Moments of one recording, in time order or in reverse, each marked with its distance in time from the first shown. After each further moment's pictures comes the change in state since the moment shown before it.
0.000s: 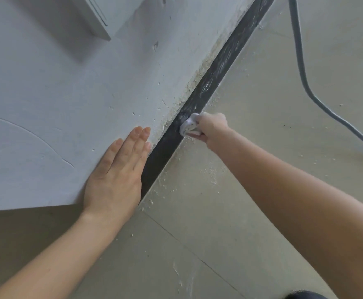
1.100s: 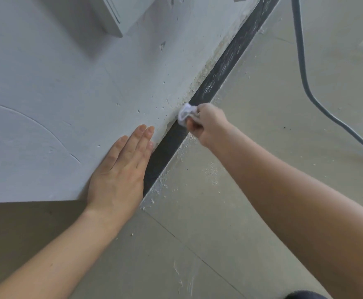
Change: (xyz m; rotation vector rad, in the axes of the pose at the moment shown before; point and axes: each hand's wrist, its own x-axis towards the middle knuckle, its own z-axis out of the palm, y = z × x) left_hand 0.000 -0.001 -0.002 -0.011 -0.008 0.004; right_hand -0.032 -0.032 0.010 0.350 -0.027 0.163
